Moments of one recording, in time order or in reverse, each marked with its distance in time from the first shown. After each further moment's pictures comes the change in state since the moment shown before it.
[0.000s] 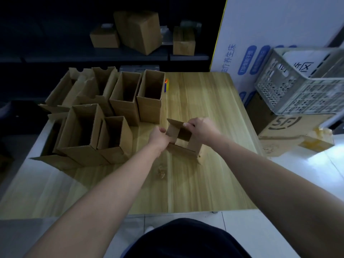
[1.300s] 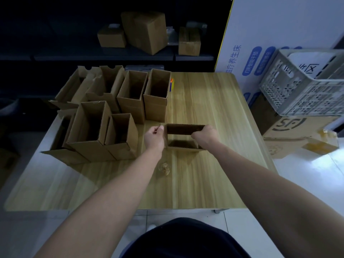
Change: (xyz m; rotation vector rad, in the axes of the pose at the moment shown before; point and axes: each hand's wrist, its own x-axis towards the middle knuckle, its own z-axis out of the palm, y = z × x) left_hand -0.017 -0.018 -0.017 -0.296 0.230 0.079; right_hand -0.015 0.000 0.030 0.520 0.021 0.460
